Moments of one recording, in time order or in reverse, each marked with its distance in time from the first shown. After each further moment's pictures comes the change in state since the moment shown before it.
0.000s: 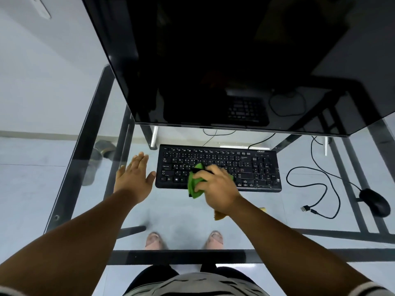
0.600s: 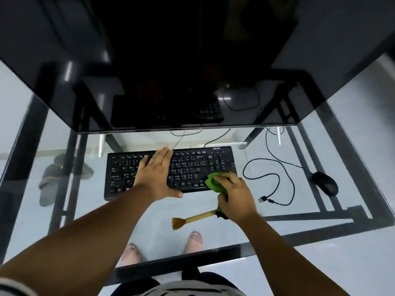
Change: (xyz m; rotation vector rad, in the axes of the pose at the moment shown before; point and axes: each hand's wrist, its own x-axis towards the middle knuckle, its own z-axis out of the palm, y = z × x) left_hand 0.023 0.171 0.019 0.134 -0.083 0.366; right_hand -0.124 0.092 -0.034 0.136 0.109 0.606
